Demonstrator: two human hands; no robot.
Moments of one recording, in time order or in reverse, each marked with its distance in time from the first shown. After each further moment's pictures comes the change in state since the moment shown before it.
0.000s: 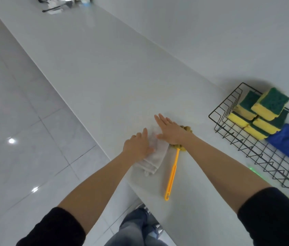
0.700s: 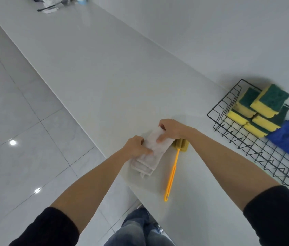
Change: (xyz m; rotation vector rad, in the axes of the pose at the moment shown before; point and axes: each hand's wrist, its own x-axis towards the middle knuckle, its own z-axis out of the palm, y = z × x) left_hand 0.014 -0.012 0.000 -0.570 -0.219 -0.102; right_hand 0.007 0.012 -0.013 0.266 -0.023 0.015
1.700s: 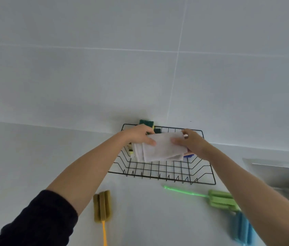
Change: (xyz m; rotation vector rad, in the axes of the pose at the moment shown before) left_hand -0.015 0.360 0.085 0.630 -0.366 0.839; right_hand -0.259 0.211 -0.083 1.131 0.892 0.384
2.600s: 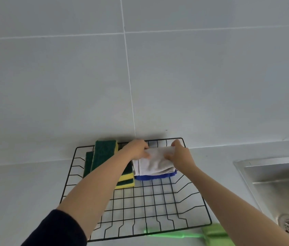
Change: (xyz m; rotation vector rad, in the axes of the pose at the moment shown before) left_hand 0.209 -0.002 0.057 0.361 -0.140 -0.031; right_hand 0.125 0.079 -0.047 -0.382 0.331 0.195
